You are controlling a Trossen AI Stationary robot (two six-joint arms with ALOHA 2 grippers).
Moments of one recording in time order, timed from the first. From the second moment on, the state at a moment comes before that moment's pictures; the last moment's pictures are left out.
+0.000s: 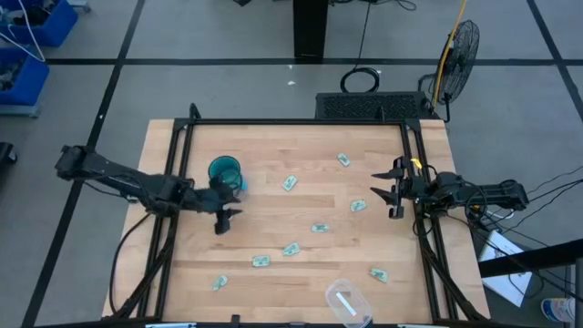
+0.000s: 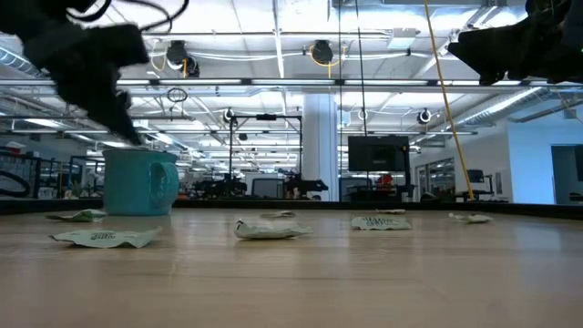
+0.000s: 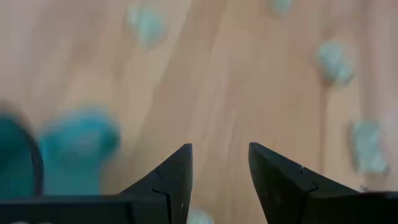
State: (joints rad) left arm -0.25 0.96 0.52 -0.45 -0.25 -0.45; right arm 0.05 0.03 0.02 0.27 0.16 -0.20
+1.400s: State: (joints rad) left arm -0.38 1.35 0.52 -0.46 -0.35 -0.78; right arm 0.05 0.03 0.02 0.31 0.16 -0.28
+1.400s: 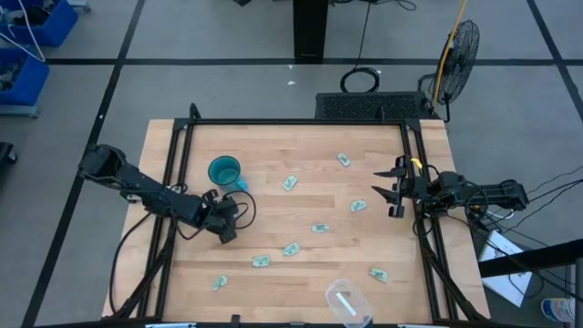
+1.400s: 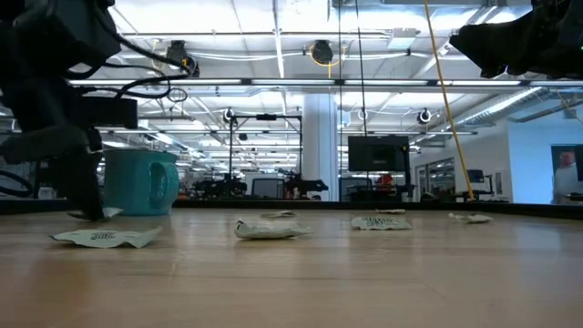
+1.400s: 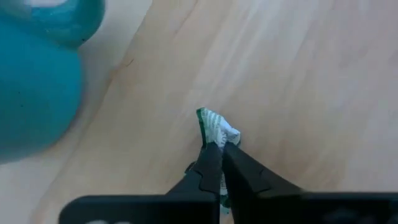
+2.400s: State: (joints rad) left arm -0.30 2.06 1.42 0.09 0.21 0.08; right arm 0.05 0.05 0.02 0.40 0.37 -0.20
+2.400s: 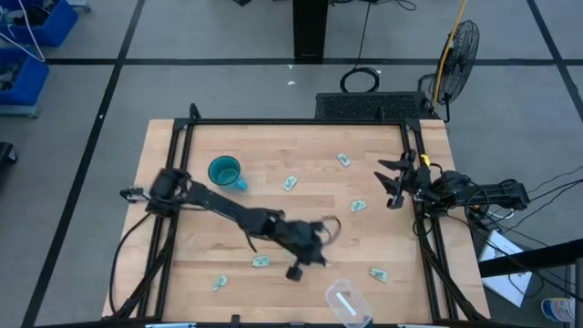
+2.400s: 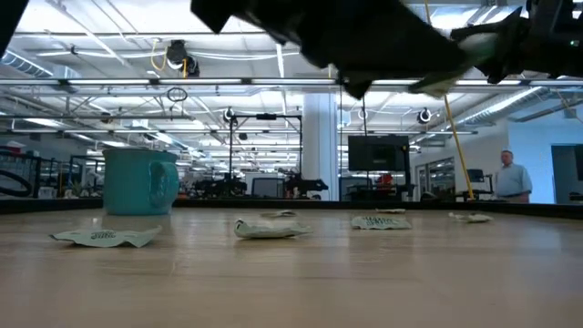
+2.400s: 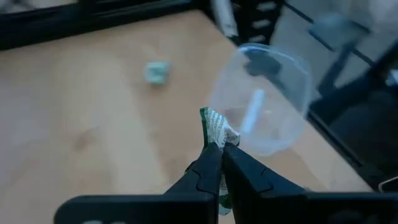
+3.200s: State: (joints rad) left arm -0.35 2.29 1.69 0.16 0.19 0.05; right arm 0.05 0.05 0.02 0.42 0.37 -0.12
